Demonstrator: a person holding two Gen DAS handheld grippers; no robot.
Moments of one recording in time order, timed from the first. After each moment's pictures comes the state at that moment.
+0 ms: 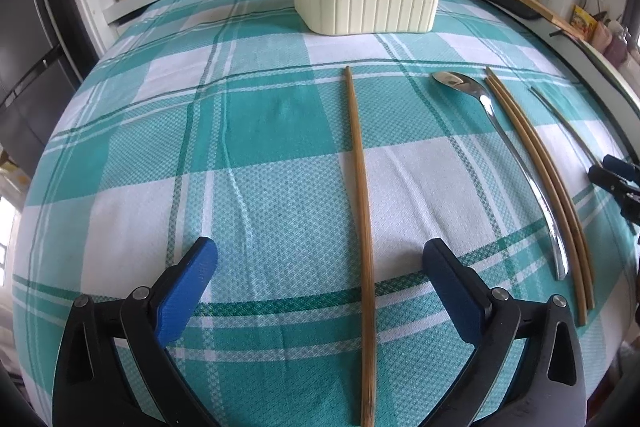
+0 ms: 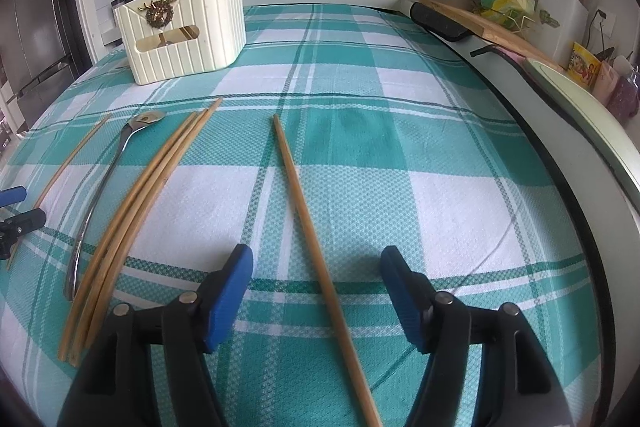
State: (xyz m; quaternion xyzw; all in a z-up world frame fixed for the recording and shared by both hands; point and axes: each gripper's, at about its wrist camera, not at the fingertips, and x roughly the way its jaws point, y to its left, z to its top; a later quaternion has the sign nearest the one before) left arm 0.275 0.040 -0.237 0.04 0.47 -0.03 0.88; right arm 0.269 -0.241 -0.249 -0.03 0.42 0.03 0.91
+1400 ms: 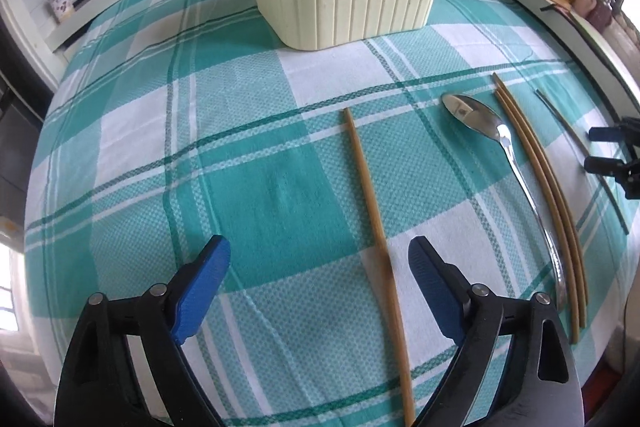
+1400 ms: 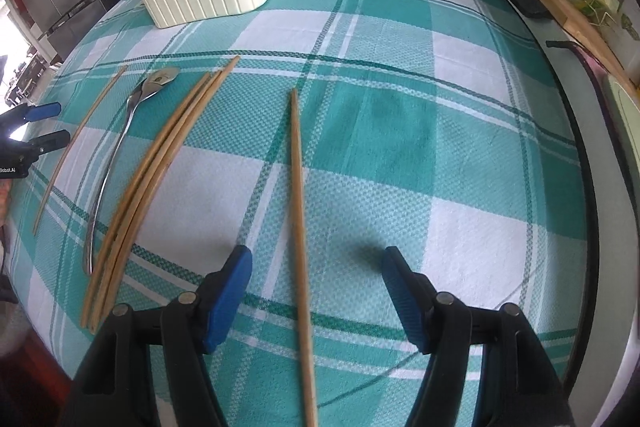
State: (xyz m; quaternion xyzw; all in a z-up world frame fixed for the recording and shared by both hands) left arm 0.363 0.039 -0.225 0.09 0.54 -0.10 0.83; right arm 0.344 -0.239 -0.239 -0.10 0.55 0.13 0.82
